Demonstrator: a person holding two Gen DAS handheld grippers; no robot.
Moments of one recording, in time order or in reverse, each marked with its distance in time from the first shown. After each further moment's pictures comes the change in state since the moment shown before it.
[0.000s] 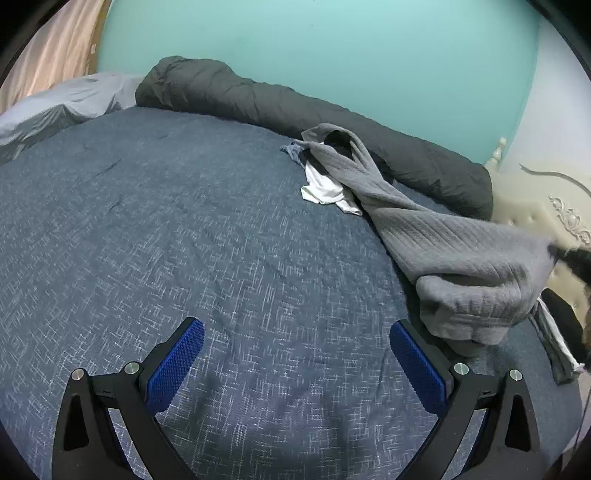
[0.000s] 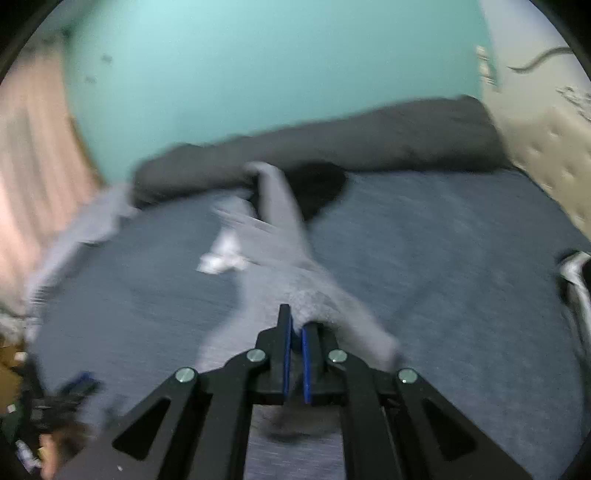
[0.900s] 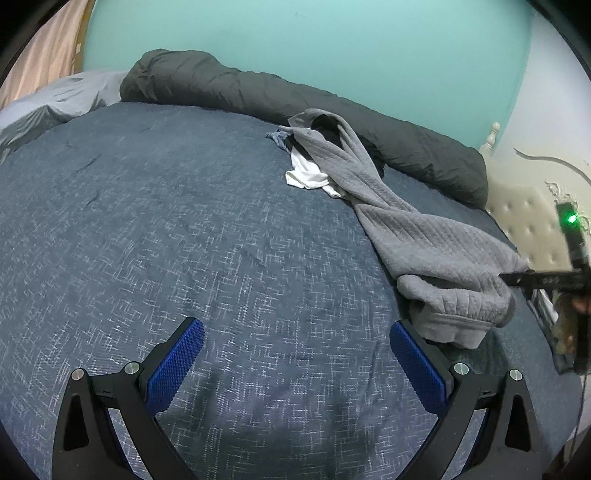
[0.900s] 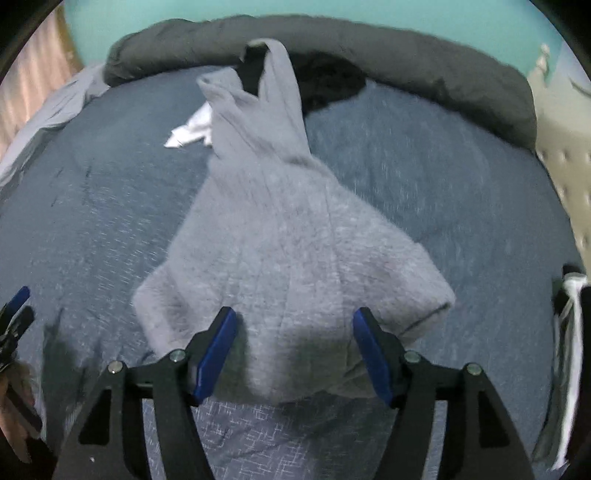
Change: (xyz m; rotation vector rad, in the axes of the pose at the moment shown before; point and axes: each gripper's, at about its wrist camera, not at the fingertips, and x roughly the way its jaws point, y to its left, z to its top) left arm 0.022 -0.016 -0.005 0.035 0.041 -0.020; right arm 0.100 0.051 -0.033 -0.216 0.362 -0.095
